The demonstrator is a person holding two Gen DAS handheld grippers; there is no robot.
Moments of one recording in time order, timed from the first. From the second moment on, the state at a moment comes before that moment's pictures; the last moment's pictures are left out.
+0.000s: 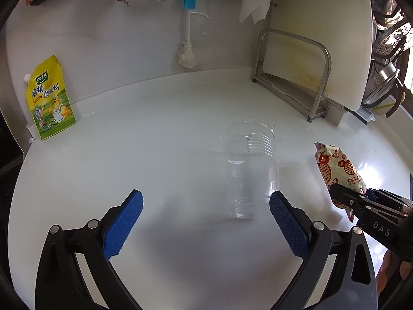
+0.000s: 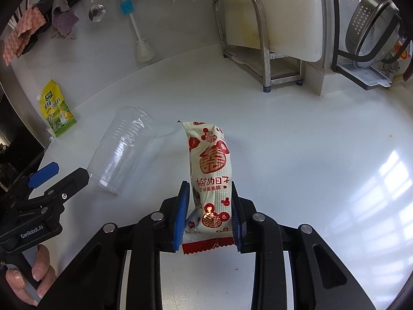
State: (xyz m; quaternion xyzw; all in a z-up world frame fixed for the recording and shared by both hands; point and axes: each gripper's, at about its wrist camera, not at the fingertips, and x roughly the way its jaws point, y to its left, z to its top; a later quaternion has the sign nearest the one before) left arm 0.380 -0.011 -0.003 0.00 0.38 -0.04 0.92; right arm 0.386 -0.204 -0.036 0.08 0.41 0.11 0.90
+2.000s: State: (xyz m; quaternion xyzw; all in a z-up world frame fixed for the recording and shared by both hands) left arm 0.358 -0.041 -0.004 0.05 0.36 -0.02 0.93; right arm 0.331 -0.236 -0.033 0.13 0.38 0.11 0.91
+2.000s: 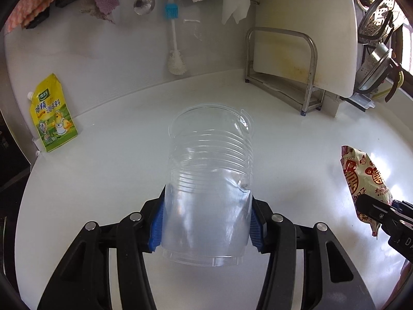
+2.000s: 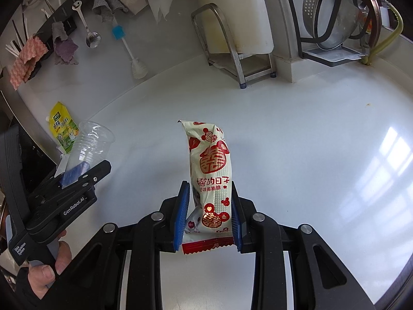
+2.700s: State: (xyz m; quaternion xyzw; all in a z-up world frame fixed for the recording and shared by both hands) left arm 0.110 -0.020 0.027 0.04 0.32 -0.09 0.94; right arm 0.033 -0.216 -0.021 0.14 0.32 0.05 0.94
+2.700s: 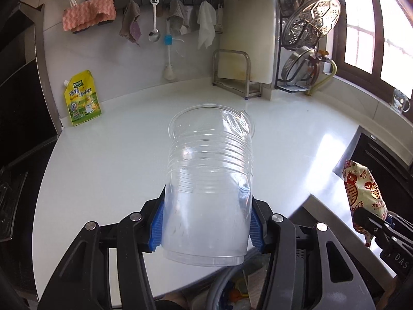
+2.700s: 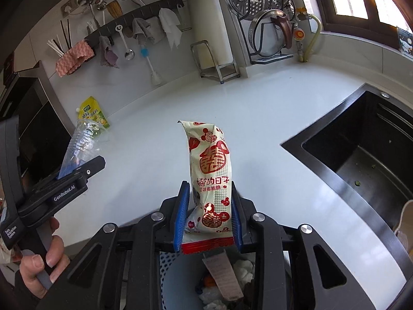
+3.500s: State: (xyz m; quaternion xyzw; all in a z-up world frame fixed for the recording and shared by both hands) left arm 0.000 -0.034 -0.036 0.07 0.38 -0.10 0.92; right arm -0.064 -0.200 -0.089 0.16 0.39 0.06 0.91
